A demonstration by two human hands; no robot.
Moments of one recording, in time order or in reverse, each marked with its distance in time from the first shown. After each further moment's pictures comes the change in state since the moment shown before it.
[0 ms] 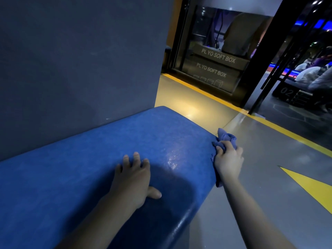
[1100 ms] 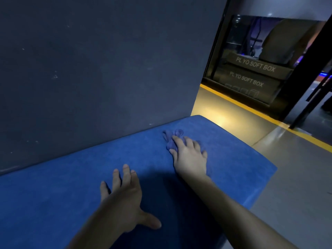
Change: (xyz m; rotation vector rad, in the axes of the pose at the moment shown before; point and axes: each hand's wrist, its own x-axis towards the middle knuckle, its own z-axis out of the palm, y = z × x) left_hand -0.072 -0.074 -0.004 -0.094 -0.128 -0.321; right_hand -0.107 -0.134 0.074 -0.391 -0.441 -0.641
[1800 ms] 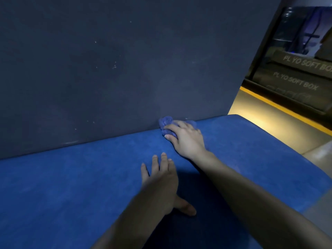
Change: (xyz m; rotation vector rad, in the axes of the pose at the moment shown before) left_hand -0.003 -0.002 0.008 -0.082 0.148 0.007; right_hand 0.035 -0.076 0.020 0.109 -0.010 -0.489
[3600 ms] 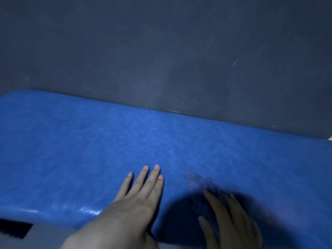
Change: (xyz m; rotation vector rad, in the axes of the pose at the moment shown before) left_hand -0.217 -0.119 0.056 0.076 0.303 -0.173; right_hand -0.250 -0.145 -0.007 0.226 0.201 -0.194
